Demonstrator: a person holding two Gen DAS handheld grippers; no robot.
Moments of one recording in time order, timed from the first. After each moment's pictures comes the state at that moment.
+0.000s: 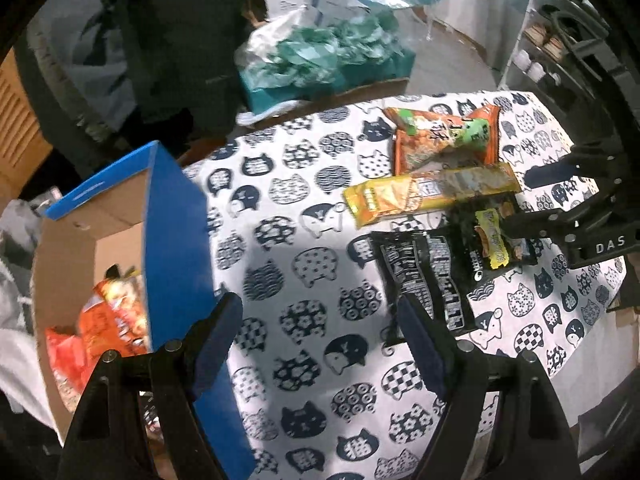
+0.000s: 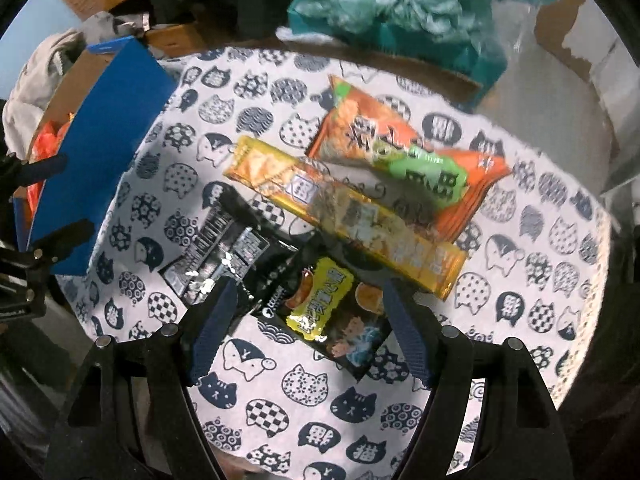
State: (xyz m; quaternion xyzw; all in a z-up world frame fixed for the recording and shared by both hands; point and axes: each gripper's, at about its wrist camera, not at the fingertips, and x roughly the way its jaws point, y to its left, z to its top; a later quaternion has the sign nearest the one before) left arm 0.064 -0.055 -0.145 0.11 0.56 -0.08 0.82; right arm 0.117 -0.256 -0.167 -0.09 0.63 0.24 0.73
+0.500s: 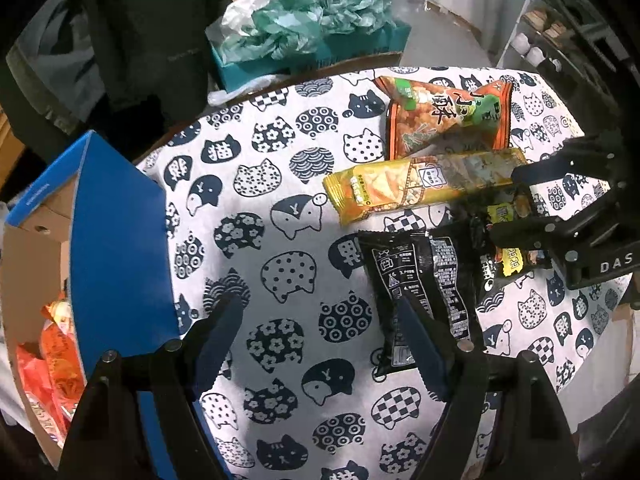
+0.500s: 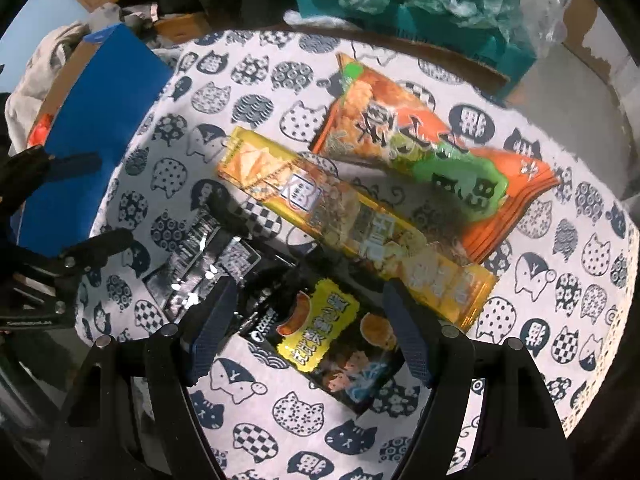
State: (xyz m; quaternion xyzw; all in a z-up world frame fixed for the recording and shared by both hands) left arm 0.090 -0.067 -0.185 0.10 0.59 -0.10 0.80; right arm 0.133 -0.251 -0.203 -0.08 0.65 0.27 0.71
